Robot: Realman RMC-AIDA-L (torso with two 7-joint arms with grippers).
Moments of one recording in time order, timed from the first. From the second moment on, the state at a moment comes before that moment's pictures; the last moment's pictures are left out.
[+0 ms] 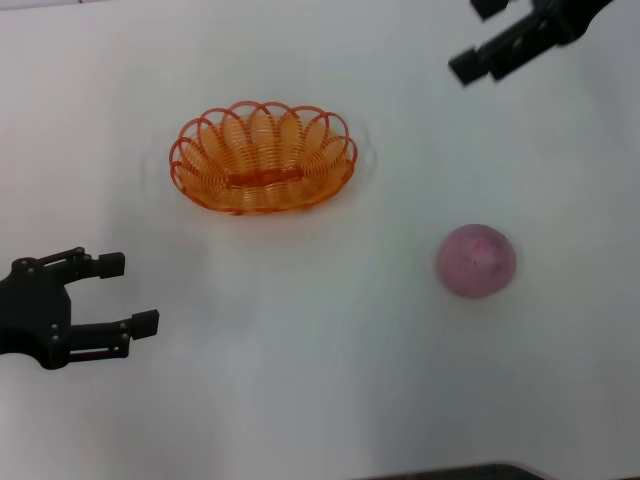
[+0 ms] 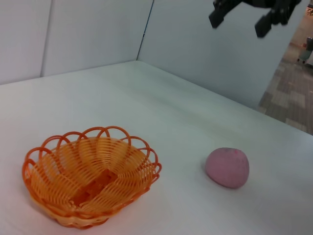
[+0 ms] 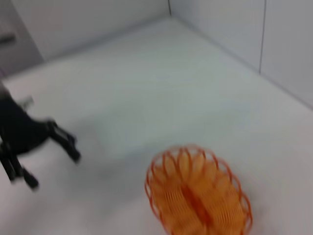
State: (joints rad) left arm -0.26 -2.17 0.65 1.03 2.15 1.82 -1.47; right arm 0.77 1.98 -0.81 -1.42 -2.34 -1.99 2.19
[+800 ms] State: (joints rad) left arm -0.30 -2.16 0.65 1.01 2.17 1.80 -1.48; right arm 0.88 2.07 -1.15 -1.15 -2.74 -1.95 2.18
